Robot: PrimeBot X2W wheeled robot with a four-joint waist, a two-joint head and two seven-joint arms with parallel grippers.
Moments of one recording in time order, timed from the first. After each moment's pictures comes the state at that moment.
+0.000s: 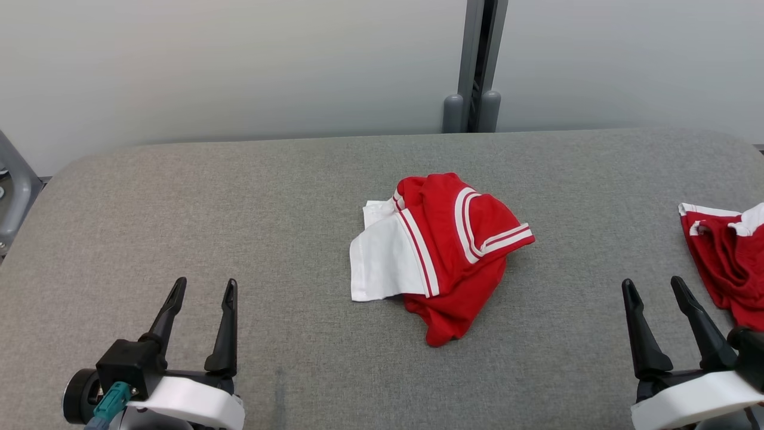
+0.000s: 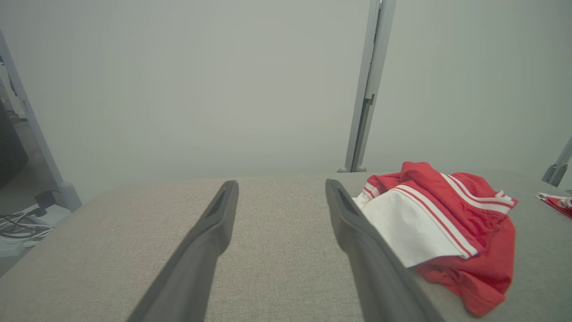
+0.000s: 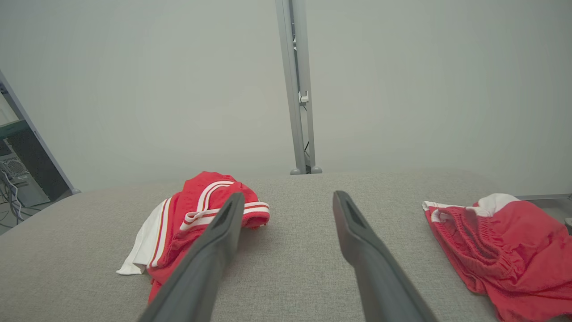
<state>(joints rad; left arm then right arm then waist) 0.00 0.24 -0.23 0.04 -0.36 0.12 -0.17 0.08 -0.05 -0.05 -0.11 0.23 0.13 0.01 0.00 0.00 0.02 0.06</state>
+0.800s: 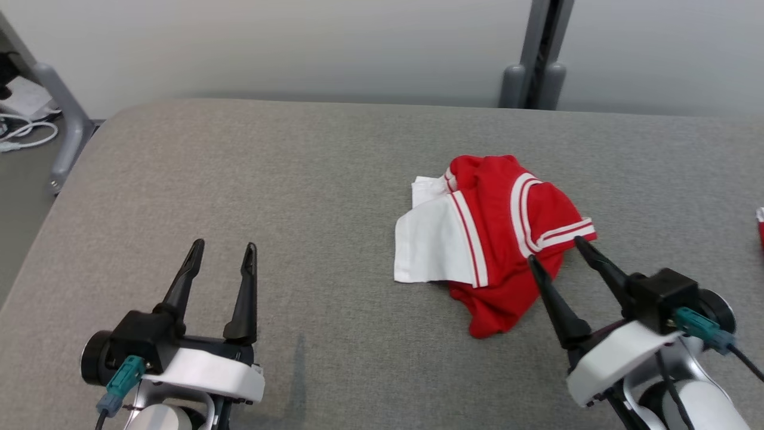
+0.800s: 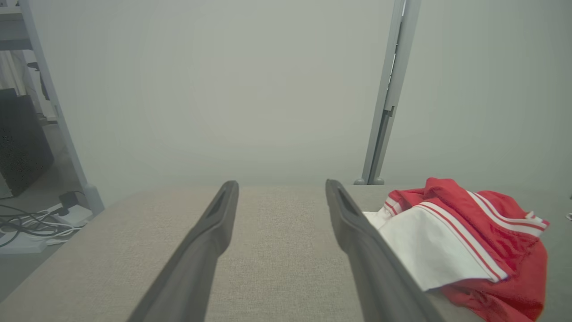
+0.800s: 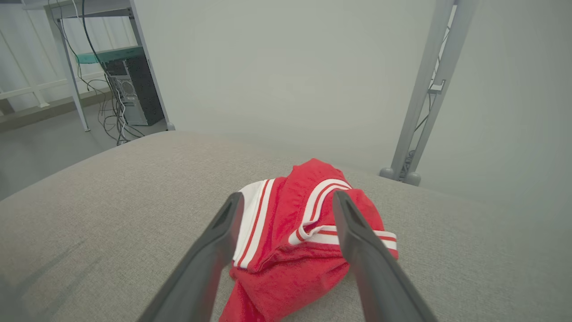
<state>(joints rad) -0.07 0.22 -0.26 0.01 -0.36 0.12 -0.18 -0.10 -0.17 0.20 -0.07 0.21 0.13 0.09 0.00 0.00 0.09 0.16</state>
